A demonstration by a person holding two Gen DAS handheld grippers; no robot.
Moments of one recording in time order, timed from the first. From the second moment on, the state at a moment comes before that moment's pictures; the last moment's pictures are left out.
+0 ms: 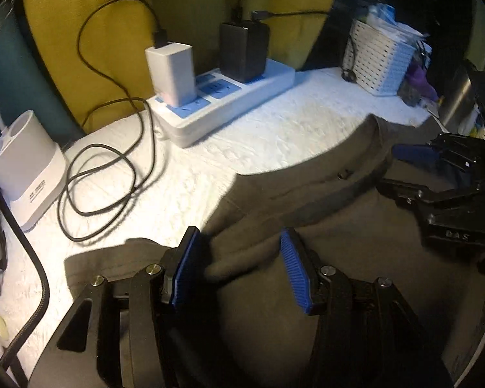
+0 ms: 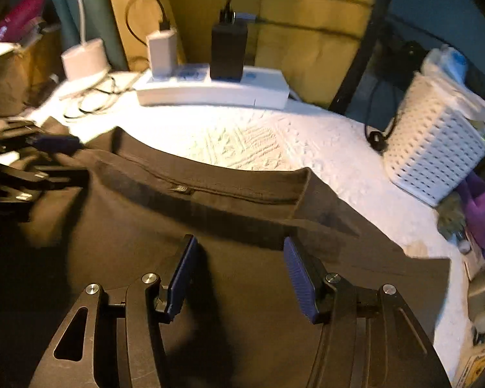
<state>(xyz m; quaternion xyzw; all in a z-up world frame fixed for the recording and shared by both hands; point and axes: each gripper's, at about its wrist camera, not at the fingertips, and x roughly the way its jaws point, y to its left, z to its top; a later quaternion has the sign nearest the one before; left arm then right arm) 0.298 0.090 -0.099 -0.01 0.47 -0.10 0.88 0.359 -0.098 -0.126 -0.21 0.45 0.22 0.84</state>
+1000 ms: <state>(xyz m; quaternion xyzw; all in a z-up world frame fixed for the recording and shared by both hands) 0.283 0.111 -0.092 0.05 0.45 -0.11 0.88 0.373 -0.035 -0.128 -0.23 0.42 0.30 0.82</state>
